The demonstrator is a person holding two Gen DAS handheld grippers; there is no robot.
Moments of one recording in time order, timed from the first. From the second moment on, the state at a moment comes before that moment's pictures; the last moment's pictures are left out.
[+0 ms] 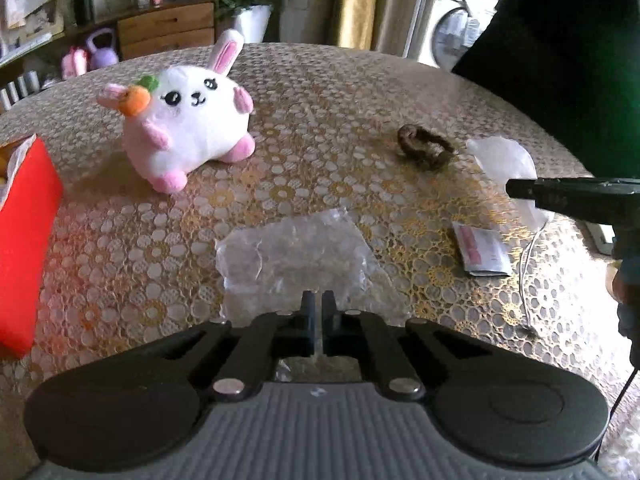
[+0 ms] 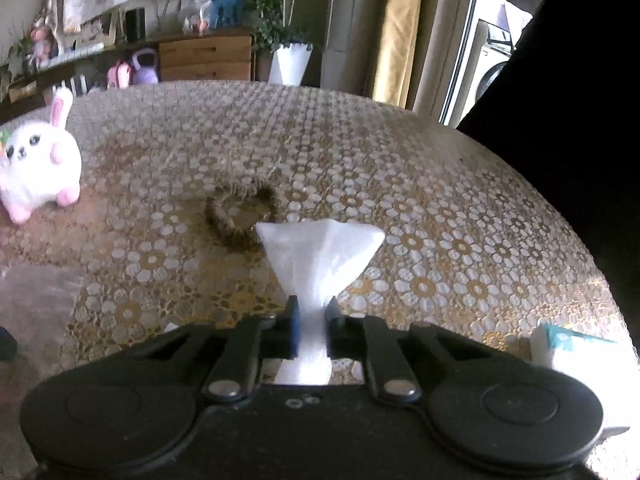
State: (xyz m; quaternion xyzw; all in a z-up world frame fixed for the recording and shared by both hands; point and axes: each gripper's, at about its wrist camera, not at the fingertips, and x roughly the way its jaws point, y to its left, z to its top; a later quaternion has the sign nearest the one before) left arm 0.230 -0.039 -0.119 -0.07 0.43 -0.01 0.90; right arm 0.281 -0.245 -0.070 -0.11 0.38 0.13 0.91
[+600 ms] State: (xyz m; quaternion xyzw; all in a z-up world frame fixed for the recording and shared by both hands) left arm 0.251 0.006 -0.103 -0.01 0.43 -0.10 0.90; right arm 0.243 -0.280 -0.035 -0.06 0.37 0.18 0.91
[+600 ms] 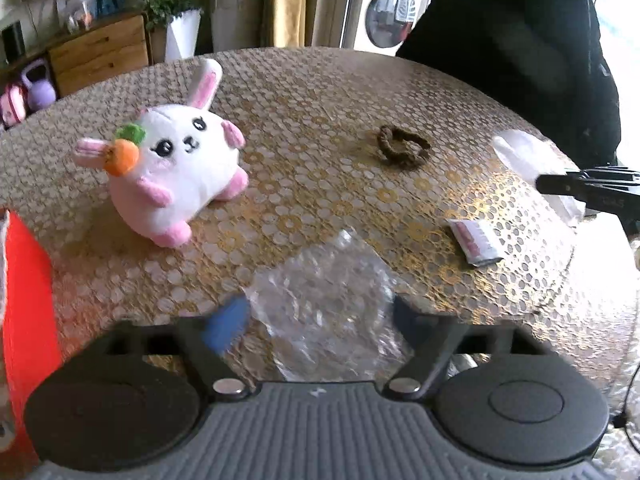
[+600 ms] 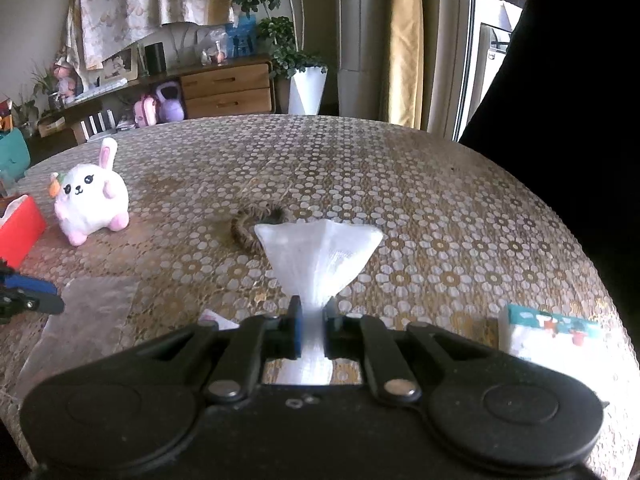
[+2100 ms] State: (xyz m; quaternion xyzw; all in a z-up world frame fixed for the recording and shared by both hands) left arm 0.221 0.015 -0.087 -0.01 0.39 -0.08 0.92; right arm 0.191 -0.244 -0.001 -0.04 0.37 0.24 0.90
